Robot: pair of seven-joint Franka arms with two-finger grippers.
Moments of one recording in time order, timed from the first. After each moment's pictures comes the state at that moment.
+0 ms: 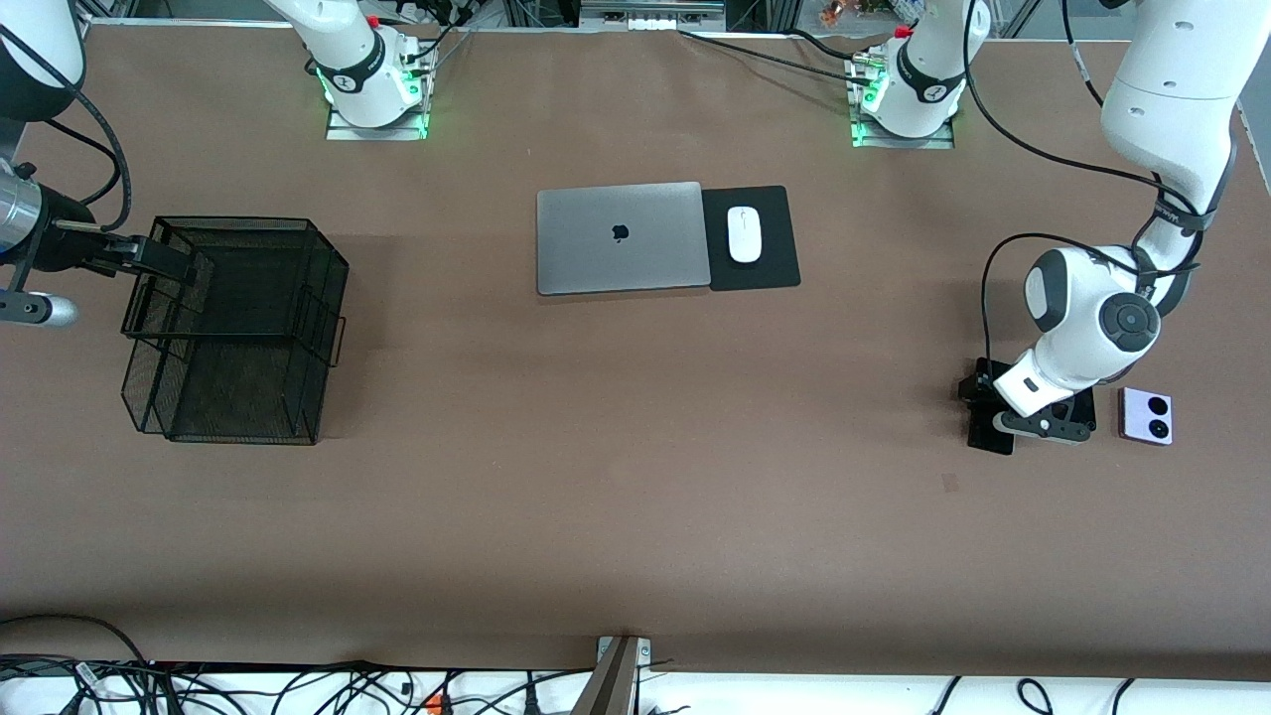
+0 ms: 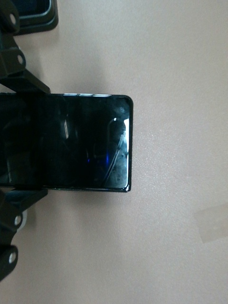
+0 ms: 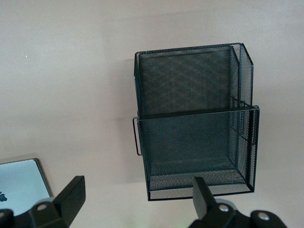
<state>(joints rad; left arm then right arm) 0.19 0.58 -0.05 -2.04 0.12 2.66 0.22 0.00 0.11 -0.04 -1.60 0.01 1.59 0.08</state>
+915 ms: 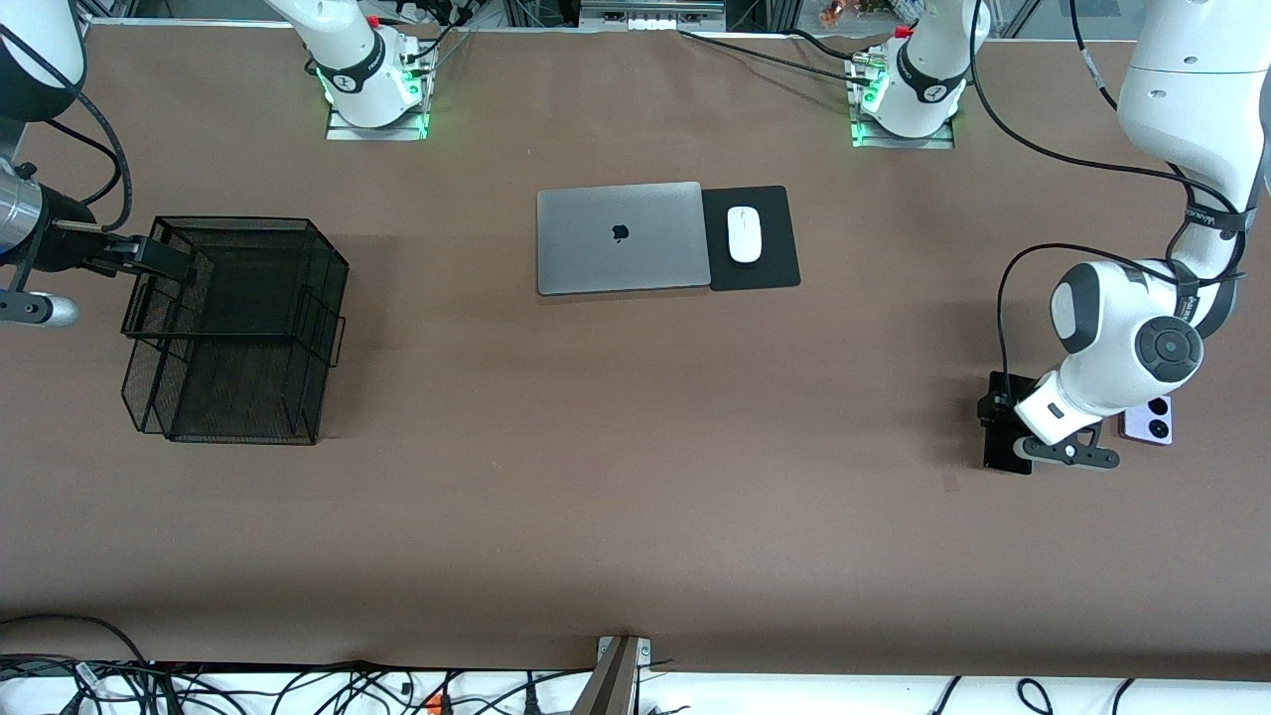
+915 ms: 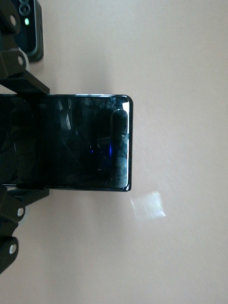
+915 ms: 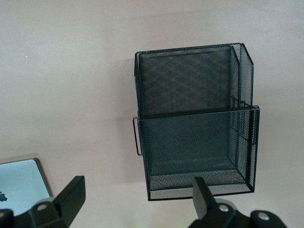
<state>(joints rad) 0.16 0.57 -0.09 -1.84 0.12 2.43 0.12 0.00 0.11 -0.04 -1.60 0.01 1.59 0.08</state>
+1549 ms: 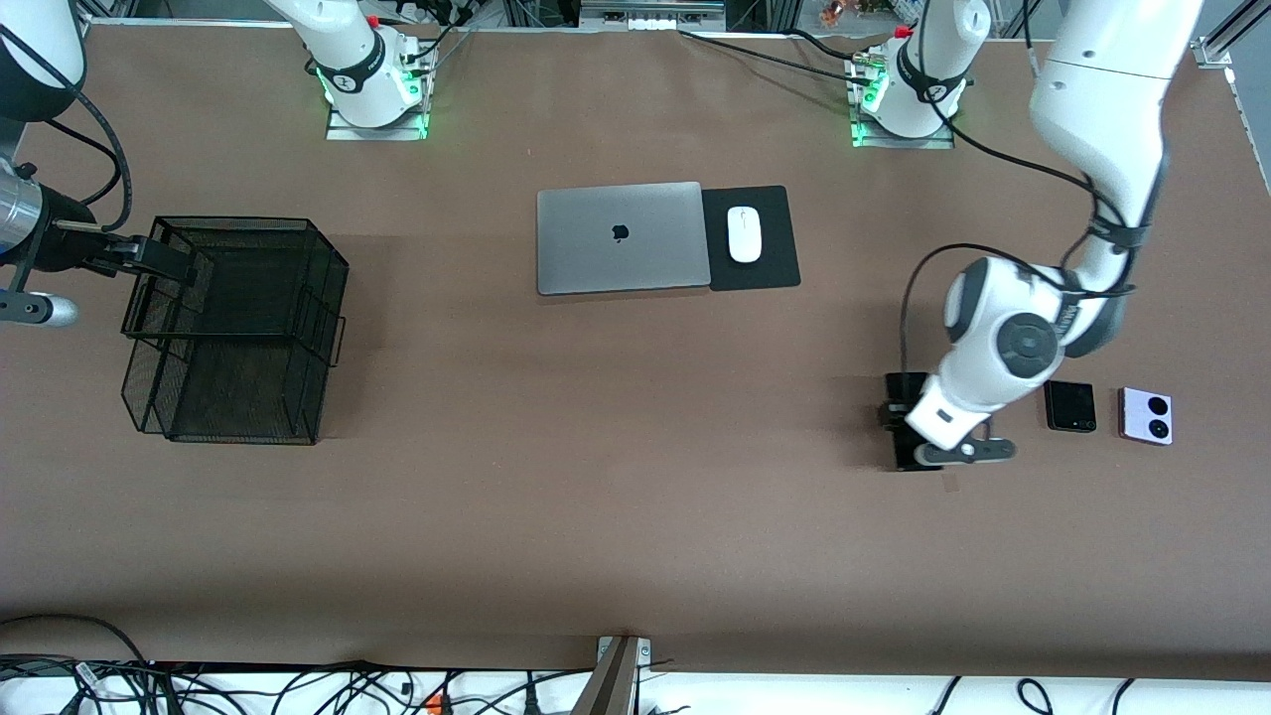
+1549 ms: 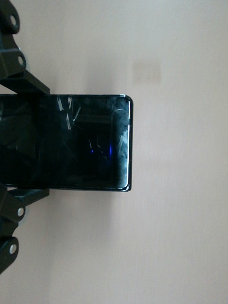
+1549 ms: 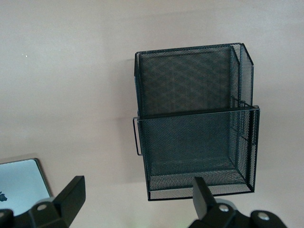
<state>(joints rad) -0.11 0.58 -0.10 -1.84 0.12 2.43 -0.39 0.00 0.11 -0.04 -1.60 0.01 1.59 0.08</state>
